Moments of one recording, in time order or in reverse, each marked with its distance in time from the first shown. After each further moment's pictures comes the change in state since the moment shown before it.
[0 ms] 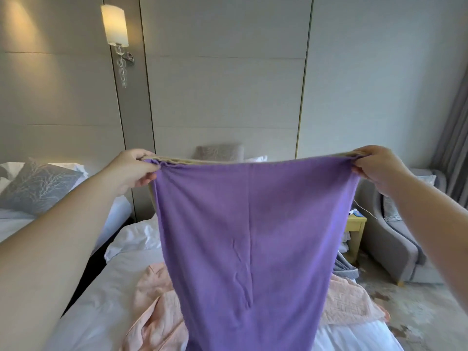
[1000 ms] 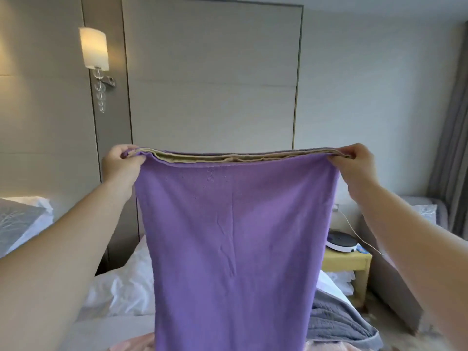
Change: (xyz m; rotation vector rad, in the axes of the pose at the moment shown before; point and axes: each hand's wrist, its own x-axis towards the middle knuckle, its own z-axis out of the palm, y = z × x) left_hand 0.222 0.014 0.078 -0.264 0.372 0.250; right_hand 0.159 -0.013 0.110 0.156 0.224 -0.248
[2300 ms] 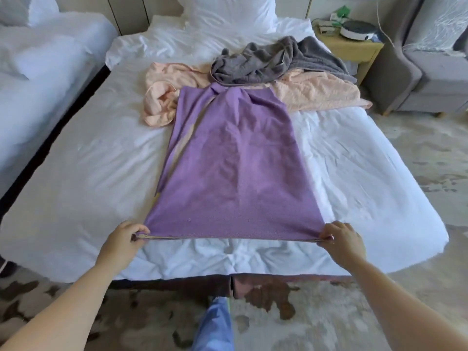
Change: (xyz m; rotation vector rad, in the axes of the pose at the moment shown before) left_hand -0.718 -0.228 -0.546 0.996 -0.768 -0.355; right_hand -0.772 0.182 -0.415 -1.072 -0.946 0.328
